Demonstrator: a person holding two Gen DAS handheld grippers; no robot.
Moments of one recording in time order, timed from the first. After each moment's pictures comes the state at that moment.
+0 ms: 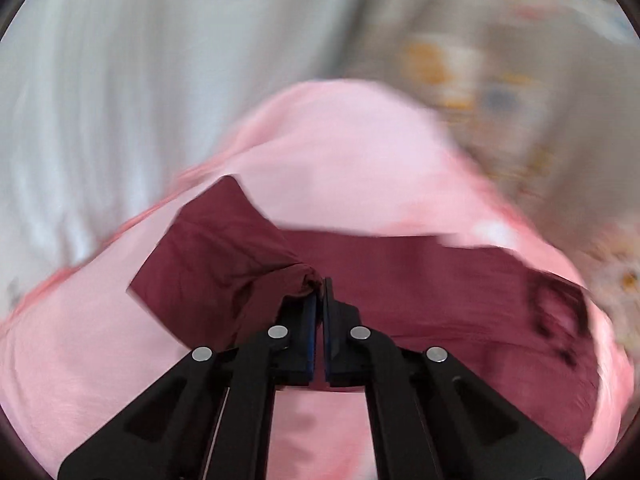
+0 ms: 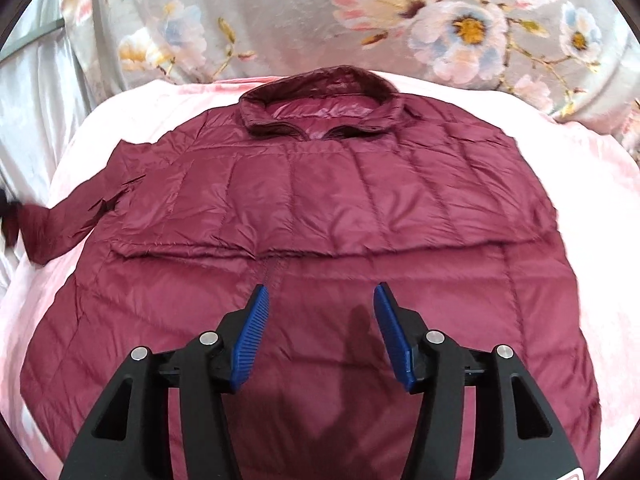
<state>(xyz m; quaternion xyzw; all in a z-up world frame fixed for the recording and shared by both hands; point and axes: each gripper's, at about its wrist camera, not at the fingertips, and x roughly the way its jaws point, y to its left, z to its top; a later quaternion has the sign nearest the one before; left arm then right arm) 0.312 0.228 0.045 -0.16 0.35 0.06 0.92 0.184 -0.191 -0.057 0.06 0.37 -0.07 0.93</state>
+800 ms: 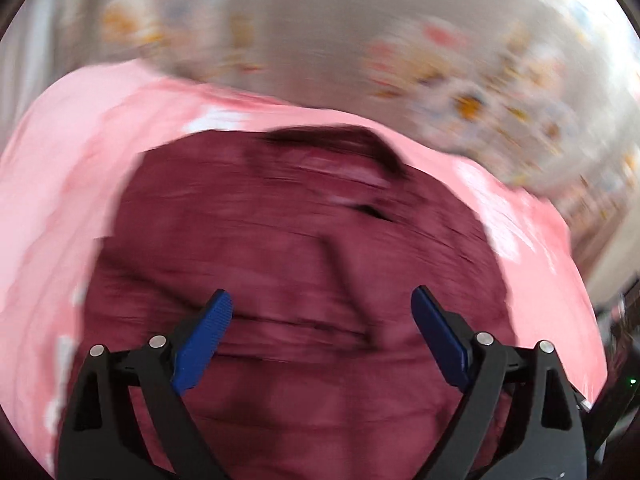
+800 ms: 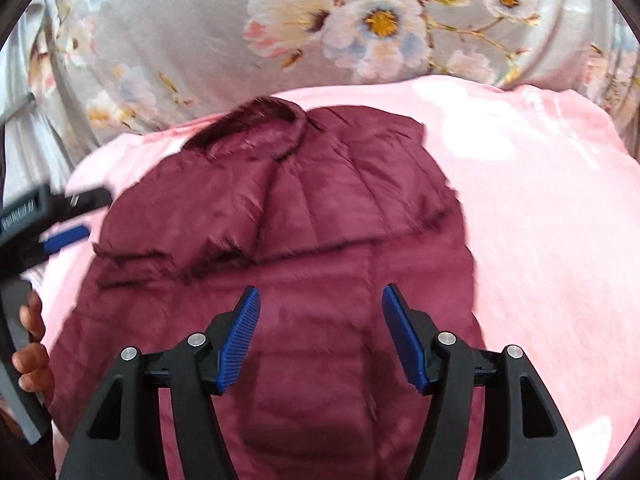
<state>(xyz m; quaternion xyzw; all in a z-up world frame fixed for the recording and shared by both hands) 0.270 -0.009 0.020 -0.08 0.39 -0.17 0.90 0.163 -0.286 -0.036 0.14 0.34 -0.08 0.93</state>
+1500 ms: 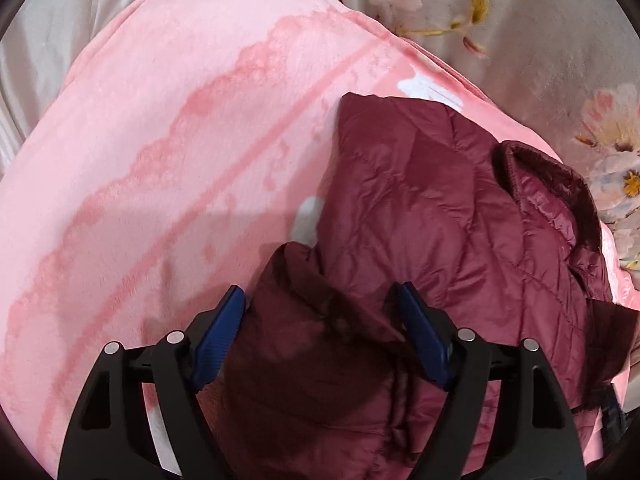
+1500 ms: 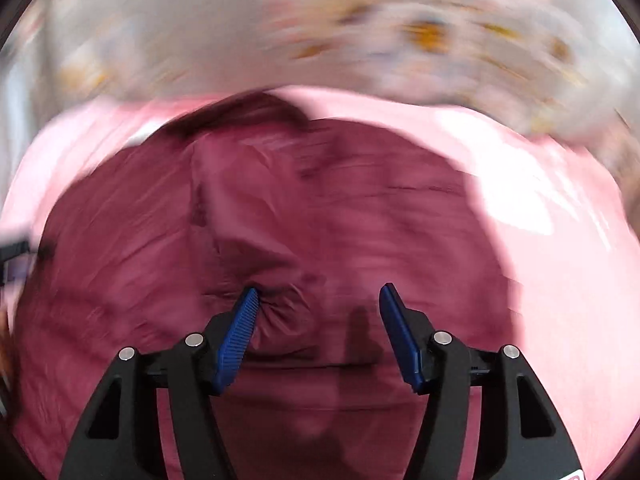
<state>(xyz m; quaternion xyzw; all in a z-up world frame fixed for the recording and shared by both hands) 0.366 0.112 -0.064 -0.14 0.47 0.00 0.87 0.234 -0.291 -0.048 0.09 0.34 -0.19 0.92</state>
